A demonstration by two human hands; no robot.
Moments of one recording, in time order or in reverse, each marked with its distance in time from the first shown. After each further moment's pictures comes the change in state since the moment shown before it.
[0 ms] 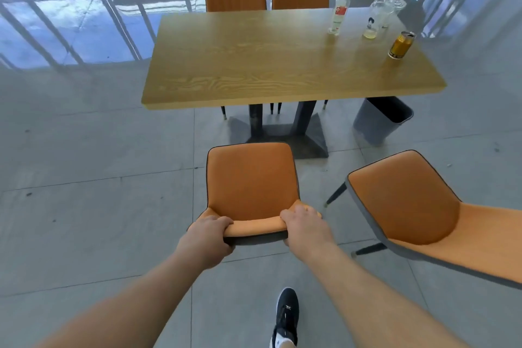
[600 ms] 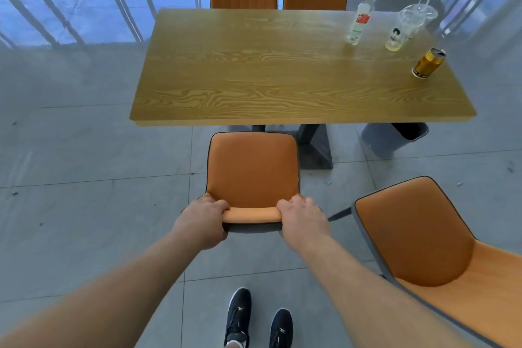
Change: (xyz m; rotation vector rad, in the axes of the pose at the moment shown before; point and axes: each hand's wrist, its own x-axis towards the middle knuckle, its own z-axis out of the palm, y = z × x) left_hand 0.141 0.006 -0.089 0.143 -0.073 -0.041; right_hand 0.140 0.011 -0.066 -0.040 0.007 0.006
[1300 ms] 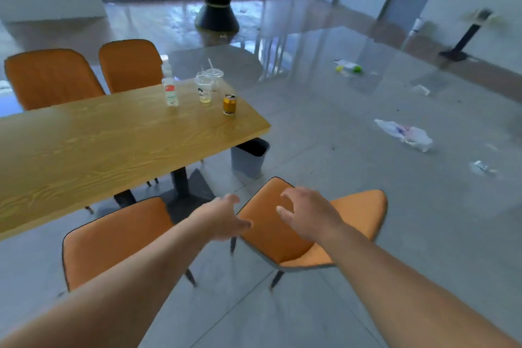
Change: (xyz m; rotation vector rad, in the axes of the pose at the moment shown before) left_hand -0.083 0.373 -0.061 0.011 -0.038 0.485; right_hand -0.274 0.261 -0.114 0.322 0.368 0.450
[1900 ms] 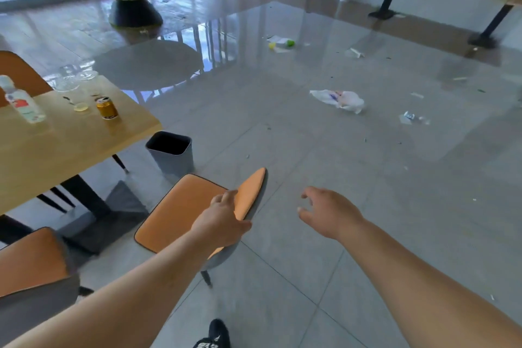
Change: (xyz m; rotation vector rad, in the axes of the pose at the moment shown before) left_hand 0.073 0.356 0.198 0.050 -0.007 0.099; right_hand -0.136 0.411 -0.083 0.069 0.000 0.341
